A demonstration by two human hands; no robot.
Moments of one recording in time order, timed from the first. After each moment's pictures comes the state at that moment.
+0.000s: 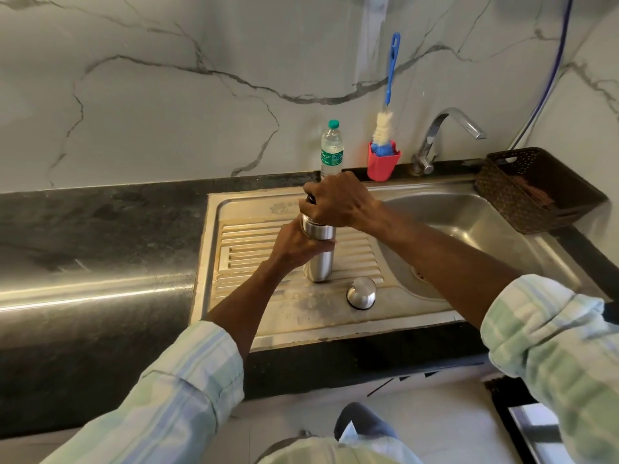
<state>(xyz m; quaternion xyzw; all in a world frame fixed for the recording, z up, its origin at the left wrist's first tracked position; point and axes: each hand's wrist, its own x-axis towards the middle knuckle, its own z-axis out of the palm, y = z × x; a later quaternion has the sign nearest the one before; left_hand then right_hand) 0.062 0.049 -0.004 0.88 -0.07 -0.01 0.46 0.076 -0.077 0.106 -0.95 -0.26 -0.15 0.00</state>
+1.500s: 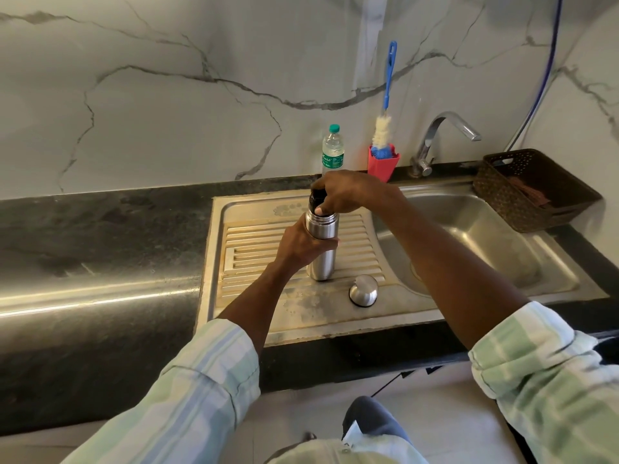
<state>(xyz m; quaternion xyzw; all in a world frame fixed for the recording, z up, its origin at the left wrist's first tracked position) 0.057 0.045 -0.009 0.88 -0.07 0.01 0.47 0.060 -0.069 0.157 -0.98 -0.14 0.15 0.08</state>
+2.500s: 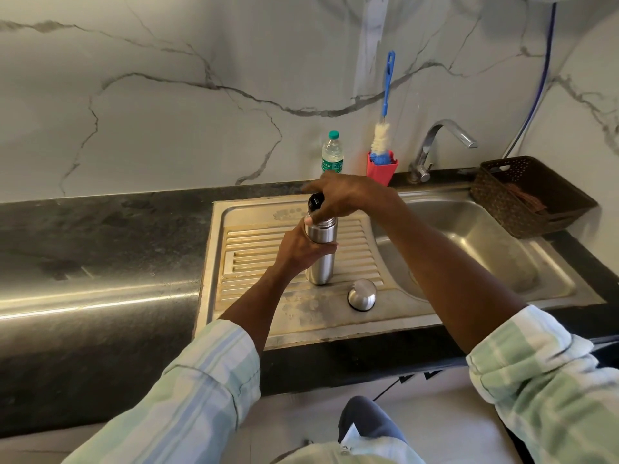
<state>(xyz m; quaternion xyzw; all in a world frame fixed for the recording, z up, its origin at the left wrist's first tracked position) 0.056 0.045 -0.008 0.87 -0.07 0.01 0.48 0.057 -0.068 0.163 -0.97 -0.16 0.16 0.06</state>
